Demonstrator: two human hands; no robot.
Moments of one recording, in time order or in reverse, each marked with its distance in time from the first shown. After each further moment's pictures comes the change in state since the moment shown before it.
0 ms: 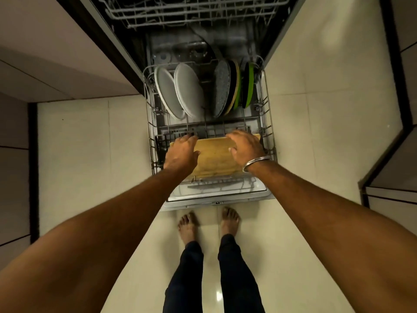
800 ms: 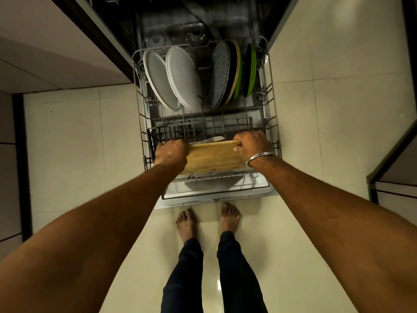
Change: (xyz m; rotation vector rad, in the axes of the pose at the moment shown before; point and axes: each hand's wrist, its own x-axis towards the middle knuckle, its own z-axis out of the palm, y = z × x) left_hand 0.032 -0.032 0.045 0.199 -0.116 -0.089; right_hand 0.015 0.031 0.020 -0.165 -0.107 0.080
